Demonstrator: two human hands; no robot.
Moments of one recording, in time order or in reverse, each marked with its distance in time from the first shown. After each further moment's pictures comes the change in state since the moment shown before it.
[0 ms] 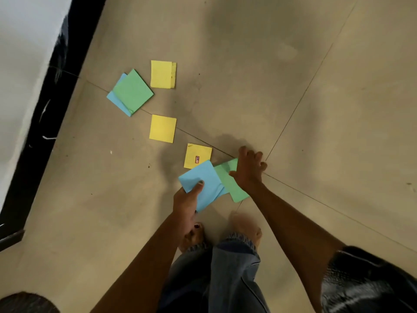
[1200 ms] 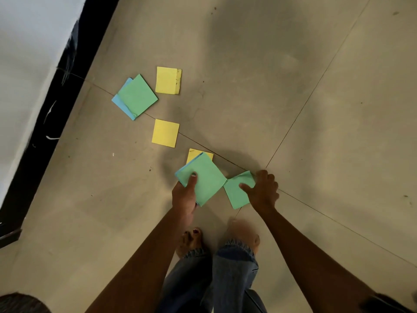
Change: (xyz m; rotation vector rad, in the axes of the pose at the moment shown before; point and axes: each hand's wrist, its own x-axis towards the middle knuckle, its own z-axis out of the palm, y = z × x) left_hand 0.000 0.023 0.008 -0.067 0.001 0.131; right_hand -0.033 0.033 -0.001 0.313 0.024 0.254
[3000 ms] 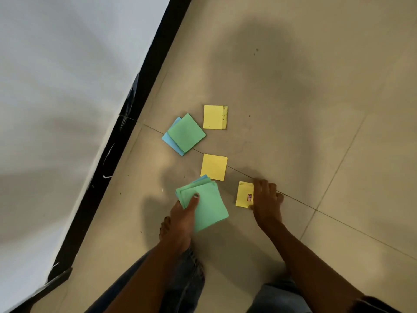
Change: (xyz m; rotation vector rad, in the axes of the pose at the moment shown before) left_hand 0.043 0.097 -0.111 0.192 0.102 0.041; right_hand -0.006 -0.120 0.070 -0.411 0.077 -0.396
